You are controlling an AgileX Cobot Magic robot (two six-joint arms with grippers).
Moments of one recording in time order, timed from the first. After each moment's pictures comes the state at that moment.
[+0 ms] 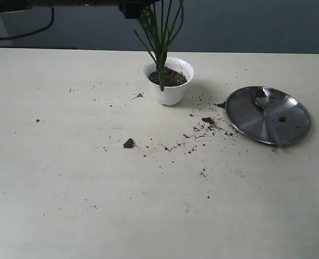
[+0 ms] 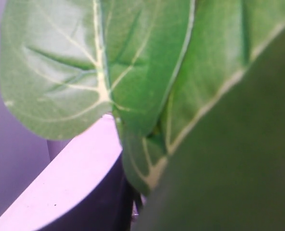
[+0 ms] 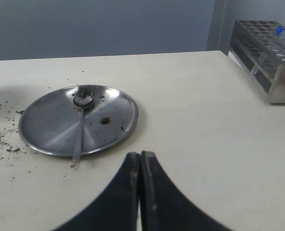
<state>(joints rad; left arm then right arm) -0.14 1.87 -1.45 -1.72 1.08 1.92 -0.02 0.00 0.00 -0.01 0.36 0.00</state>
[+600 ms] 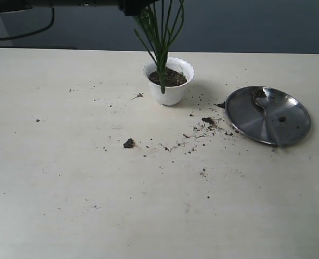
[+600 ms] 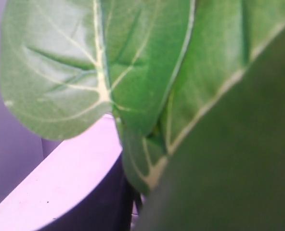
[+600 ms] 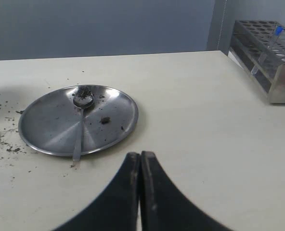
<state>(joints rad) -0.14 1.87 -1.45 -1.72 1.08 1.87 -0.02 0.00 0.00 -0.01 0.36 0.00</state>
